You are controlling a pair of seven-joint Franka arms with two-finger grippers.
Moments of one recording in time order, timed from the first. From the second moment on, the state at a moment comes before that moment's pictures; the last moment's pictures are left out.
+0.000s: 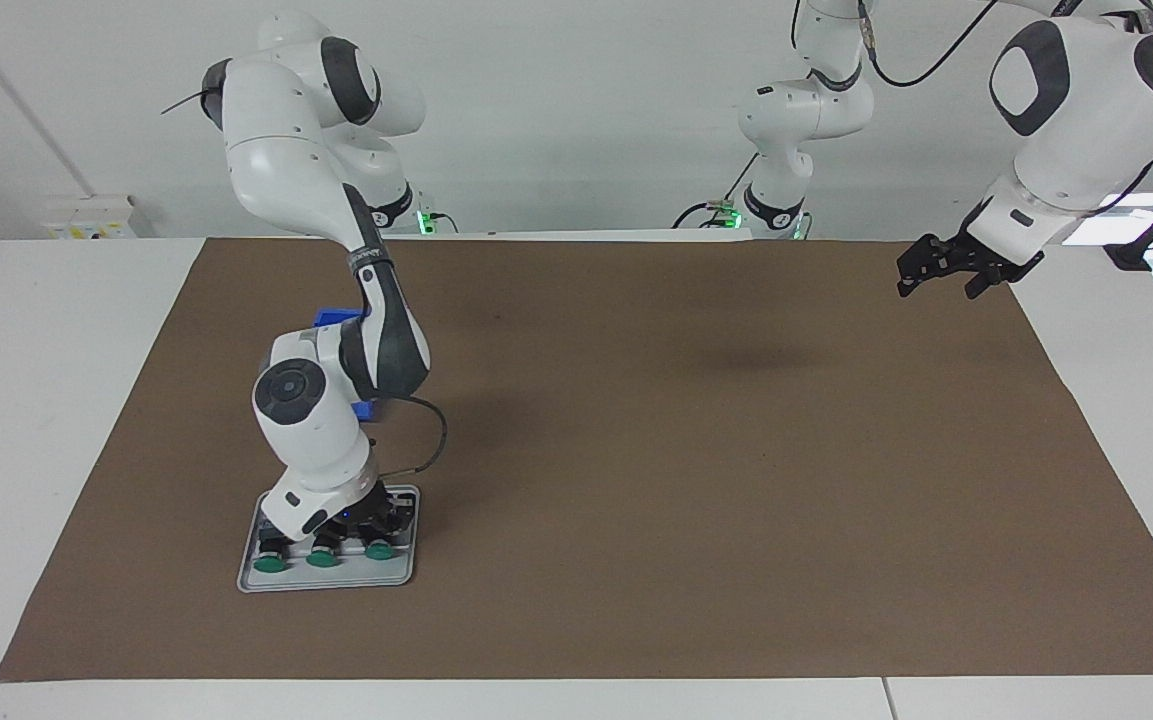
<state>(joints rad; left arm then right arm) 0.04 -0.03 -0.09 -1.72 -0.03 1.55 0.08 -0.01 0.68 0.19 -1.41 -0.14 2.15 0.13</state>
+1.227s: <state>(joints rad) 0.04 -0.03 -0.09 -1.72 -0.03 1.55 0.08 0.33 0.48 0.00 -1.31 0.01 1.70 1.18</state>
